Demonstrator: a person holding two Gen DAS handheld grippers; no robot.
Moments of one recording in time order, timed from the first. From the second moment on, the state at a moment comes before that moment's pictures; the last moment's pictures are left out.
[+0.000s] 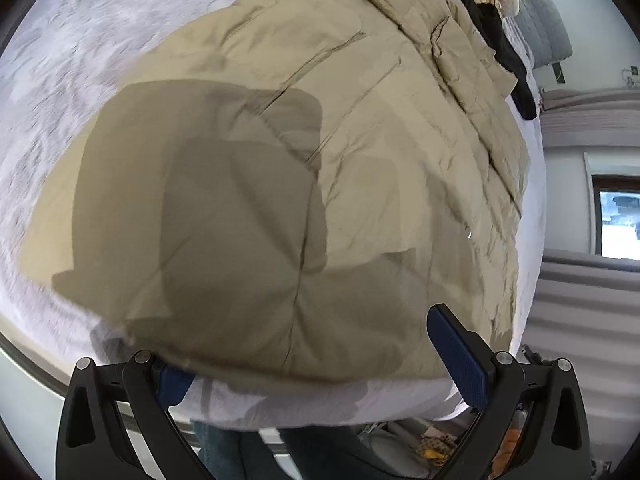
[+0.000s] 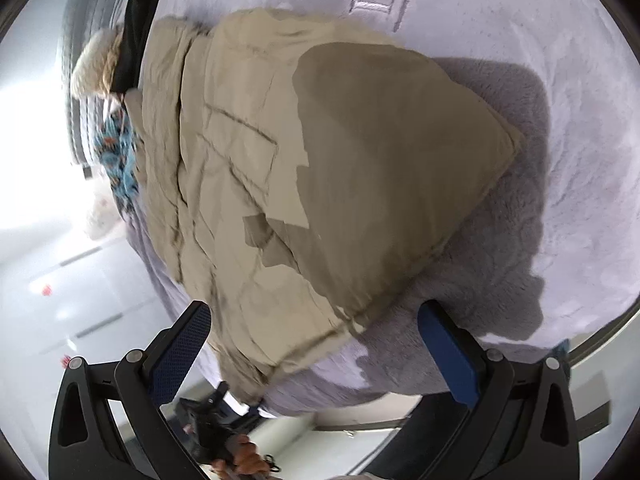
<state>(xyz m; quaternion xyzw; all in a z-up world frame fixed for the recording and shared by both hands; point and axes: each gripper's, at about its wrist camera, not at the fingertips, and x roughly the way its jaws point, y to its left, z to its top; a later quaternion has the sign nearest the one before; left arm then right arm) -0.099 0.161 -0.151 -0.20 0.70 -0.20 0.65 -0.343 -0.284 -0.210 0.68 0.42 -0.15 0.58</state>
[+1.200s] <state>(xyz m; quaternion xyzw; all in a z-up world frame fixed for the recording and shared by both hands) -0.021 0.120 -0.025 -0.09 0.58 -0.26 0.76 -0.263 -0.311 -0.117 0.57 0.40 -0.11 0.71</state>
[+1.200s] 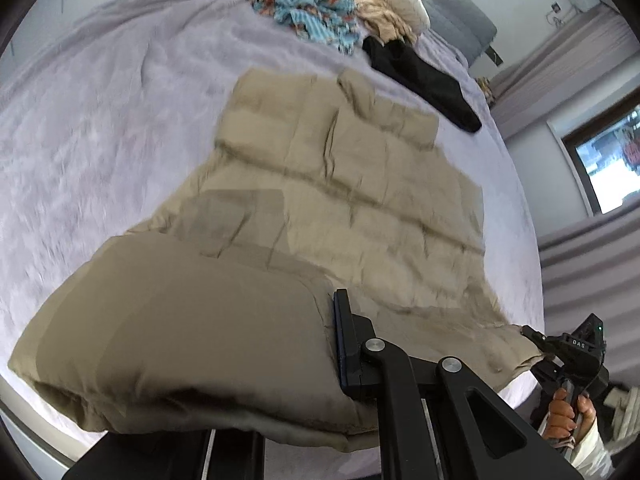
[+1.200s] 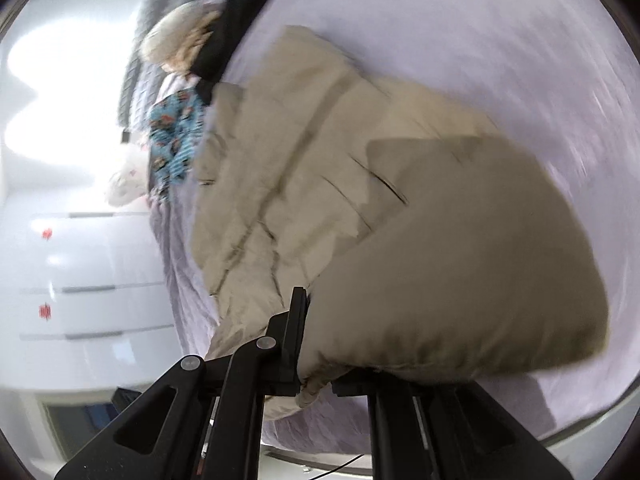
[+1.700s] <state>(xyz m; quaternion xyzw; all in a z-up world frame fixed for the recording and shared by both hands) 0.147 0.007 0.026 0.00 0.55 -0.22 0.80 -0.053 -0.416 -0.029 0.44 0.44 -0.02 0.78</state>
